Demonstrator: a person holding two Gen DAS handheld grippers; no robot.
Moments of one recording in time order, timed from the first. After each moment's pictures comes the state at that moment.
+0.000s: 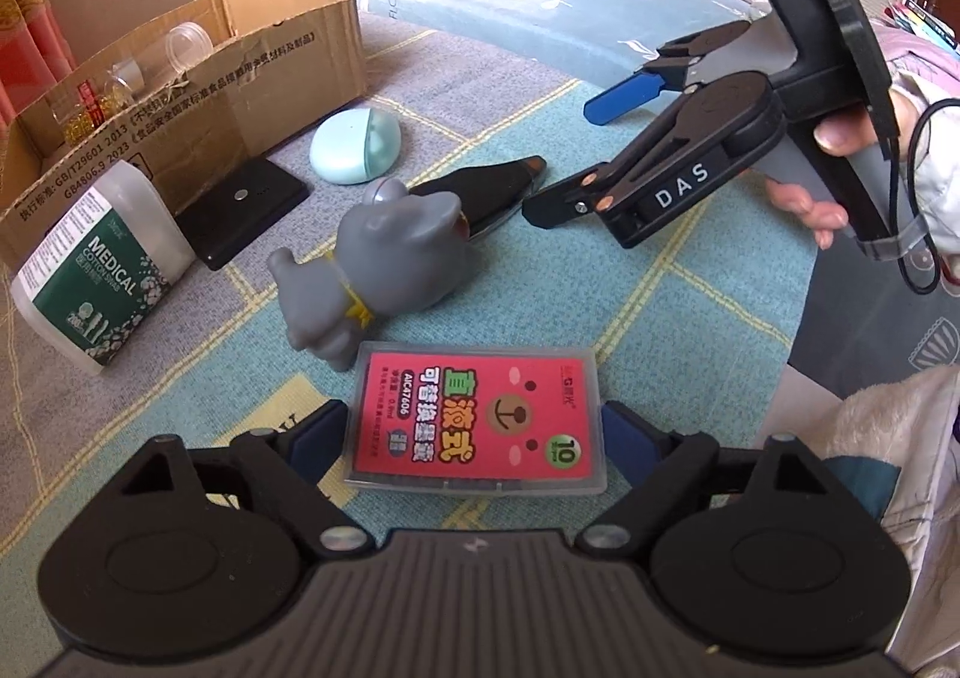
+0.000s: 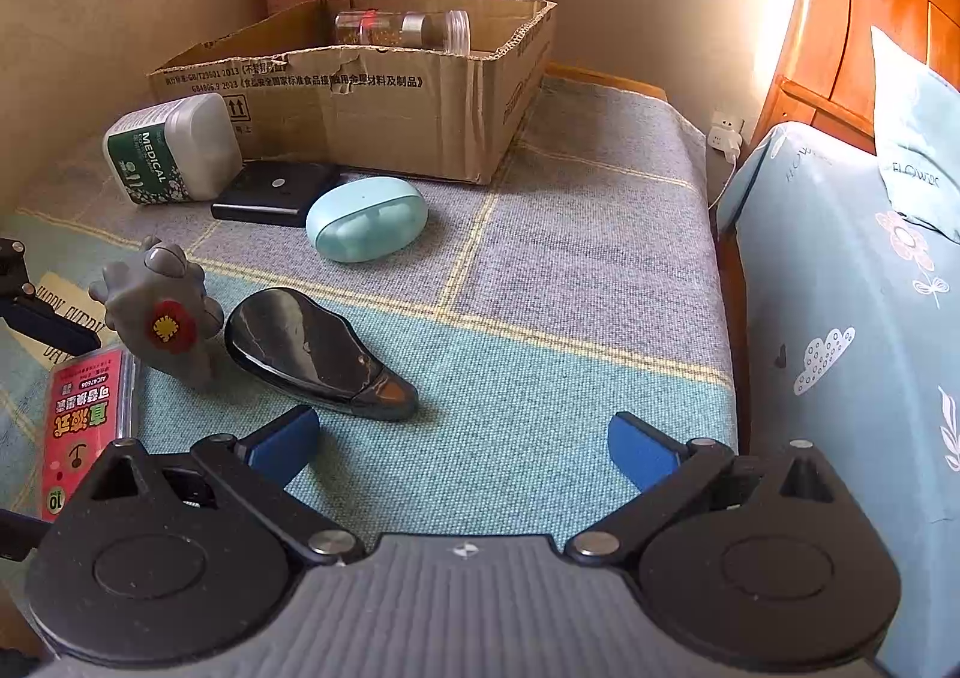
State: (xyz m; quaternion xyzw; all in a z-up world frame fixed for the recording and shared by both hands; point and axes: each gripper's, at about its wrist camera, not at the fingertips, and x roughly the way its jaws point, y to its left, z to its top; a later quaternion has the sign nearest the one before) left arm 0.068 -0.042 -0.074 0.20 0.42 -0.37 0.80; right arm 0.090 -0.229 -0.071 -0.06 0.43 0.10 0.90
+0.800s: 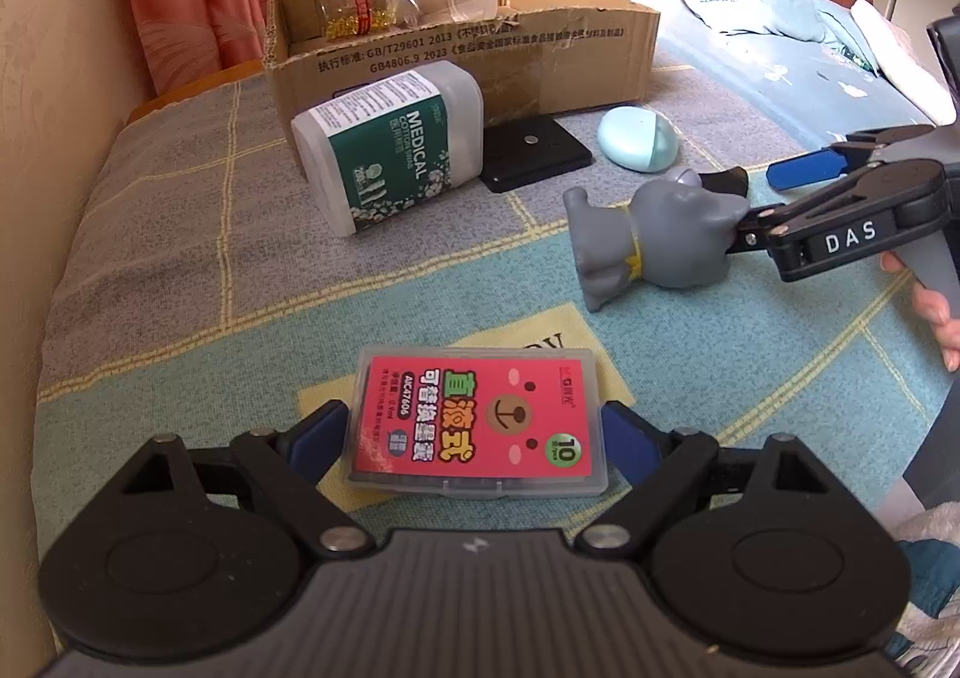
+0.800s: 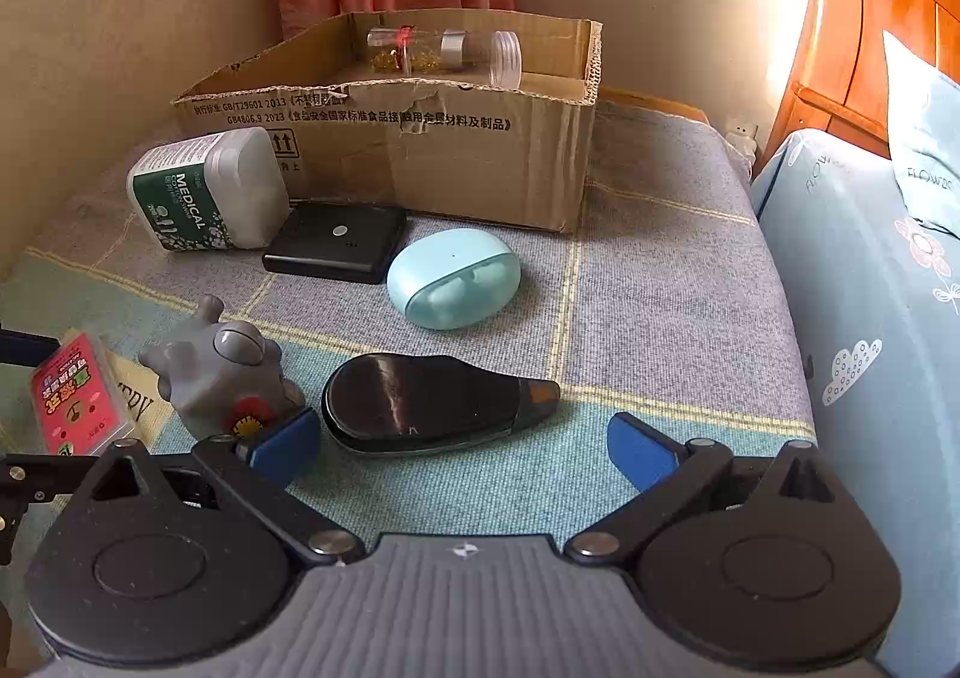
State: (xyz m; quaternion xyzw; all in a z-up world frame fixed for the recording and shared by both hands) left arm 0.083 0.031 -0.076 0.10 0.44 -0.19 0.87; right arm 0.109 -0.181 -0.069 -0.04 0.43 0.10 0.90
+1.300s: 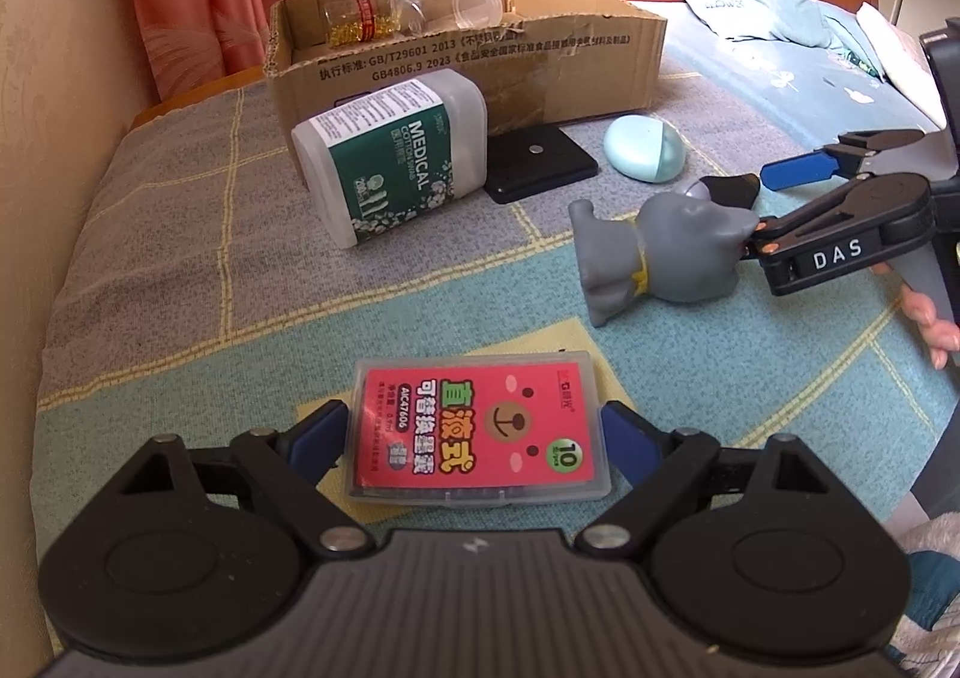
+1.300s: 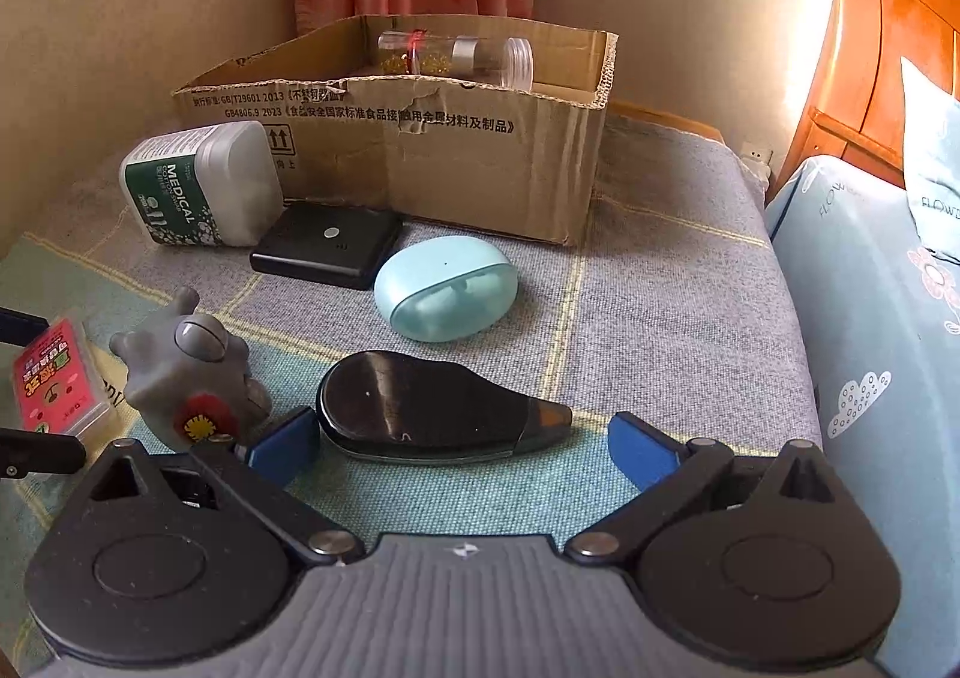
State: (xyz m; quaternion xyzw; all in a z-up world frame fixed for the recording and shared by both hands) left arm 0.086 0.026 -0.076 0.10 0.43 -0.18 0.88; right arm 0.116 -0.187 -0.079 -0.07 0.41 0.11 0.90
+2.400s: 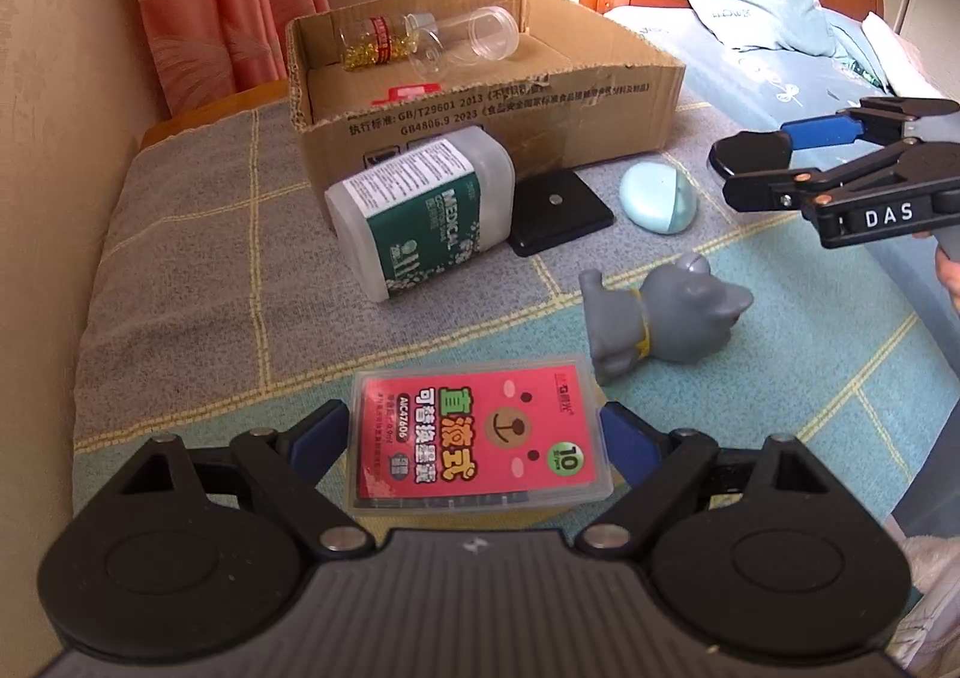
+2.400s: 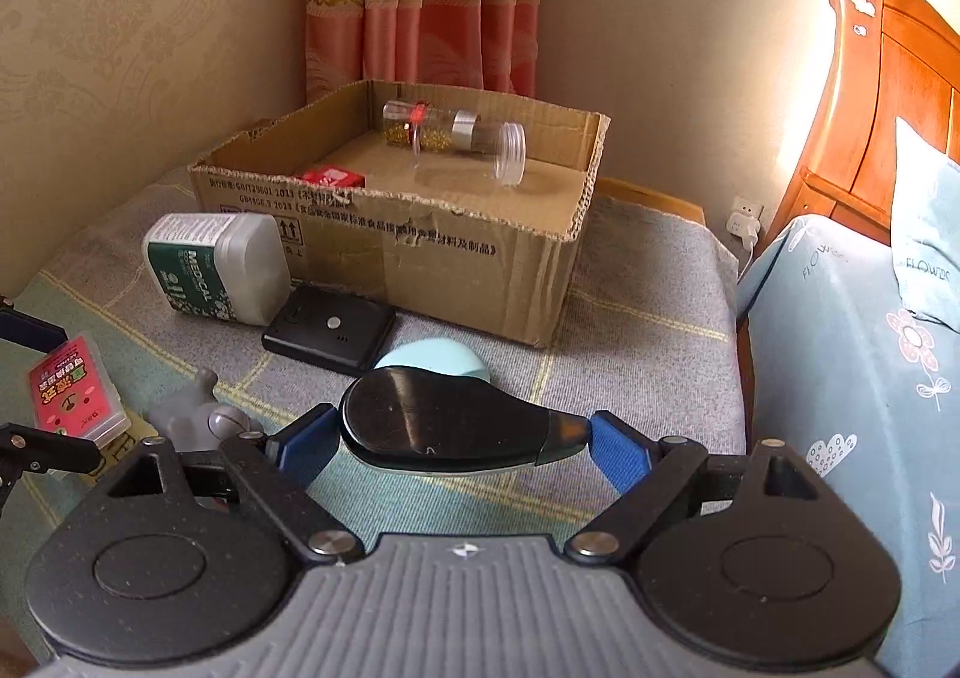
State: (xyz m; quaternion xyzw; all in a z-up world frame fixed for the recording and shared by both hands) left arm 0.110 0.035 -0.040 0.09 0.44 -0.18 0.87; right arm 0.123 -0.191 -0.016 -0.09 0.37 0.13 0.92
